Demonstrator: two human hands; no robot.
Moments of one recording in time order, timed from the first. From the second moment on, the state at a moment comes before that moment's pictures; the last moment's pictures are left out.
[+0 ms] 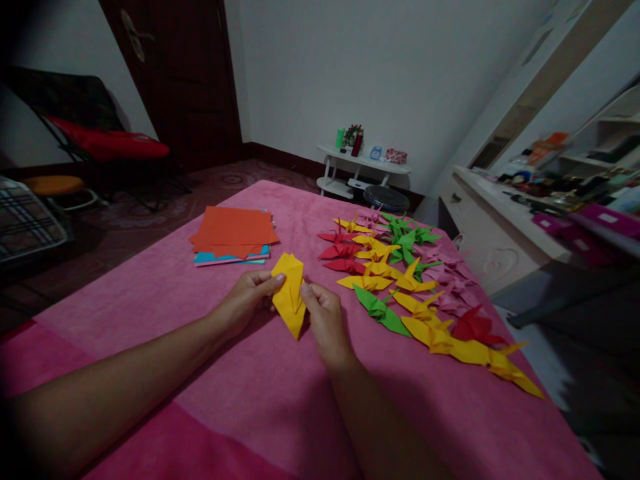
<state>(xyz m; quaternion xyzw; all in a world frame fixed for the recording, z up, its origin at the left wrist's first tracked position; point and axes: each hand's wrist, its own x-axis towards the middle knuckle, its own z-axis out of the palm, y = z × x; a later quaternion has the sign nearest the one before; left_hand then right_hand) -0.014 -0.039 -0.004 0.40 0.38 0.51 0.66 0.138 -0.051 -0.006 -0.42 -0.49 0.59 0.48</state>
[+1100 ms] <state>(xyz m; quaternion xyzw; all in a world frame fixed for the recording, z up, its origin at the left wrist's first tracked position) -0.010 -0.039 -0.009 0.39 0.36 0.54 0.66 0.139 -0.045 -0.003 -0.47 -0.55 0.45 0.52</state>
